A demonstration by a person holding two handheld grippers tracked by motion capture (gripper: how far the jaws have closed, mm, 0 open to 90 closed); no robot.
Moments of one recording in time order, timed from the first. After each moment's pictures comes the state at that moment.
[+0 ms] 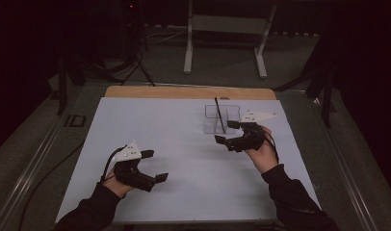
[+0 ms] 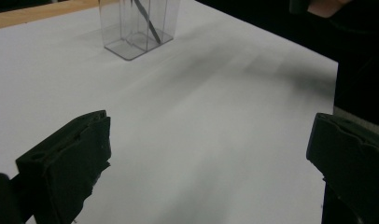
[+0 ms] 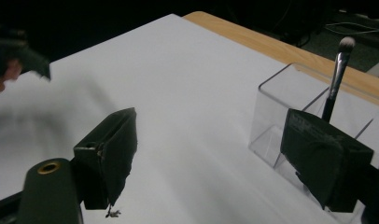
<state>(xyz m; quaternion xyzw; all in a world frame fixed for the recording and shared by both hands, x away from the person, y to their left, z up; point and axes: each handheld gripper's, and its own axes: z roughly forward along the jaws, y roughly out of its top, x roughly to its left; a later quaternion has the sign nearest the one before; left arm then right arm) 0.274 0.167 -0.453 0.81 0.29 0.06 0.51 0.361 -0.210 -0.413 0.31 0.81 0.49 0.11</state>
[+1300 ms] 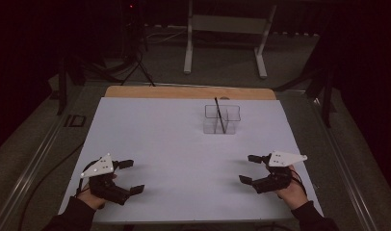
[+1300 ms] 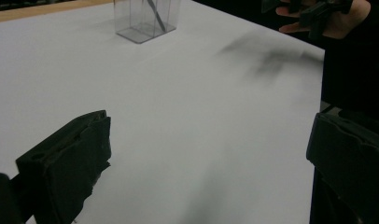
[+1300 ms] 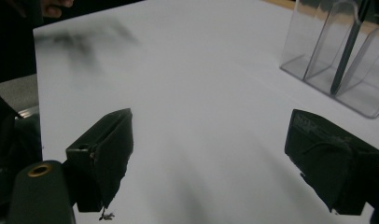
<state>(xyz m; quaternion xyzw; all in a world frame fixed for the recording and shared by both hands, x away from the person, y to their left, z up) 0.248 0.231 -0.479 0.80 0.27 0.07 0.54 0.277 -0.286 -0.472 0.25 0.82 0.51 0.09</state>
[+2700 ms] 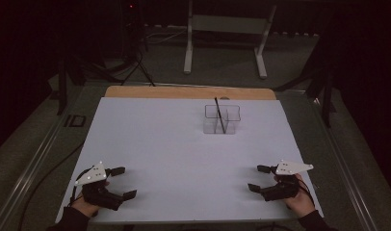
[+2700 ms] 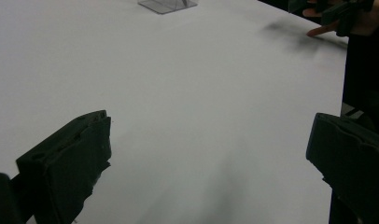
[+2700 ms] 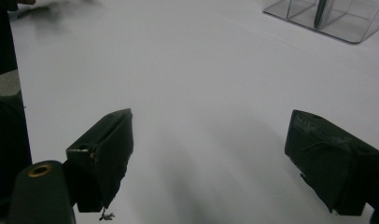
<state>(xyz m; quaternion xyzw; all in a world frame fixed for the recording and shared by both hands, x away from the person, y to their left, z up) 0.238 0.253 -0.508 0.79 0.31 0.07 0.52 0.264 -0.318 -0.504 0.30 0.82 0.48 0.08</state>
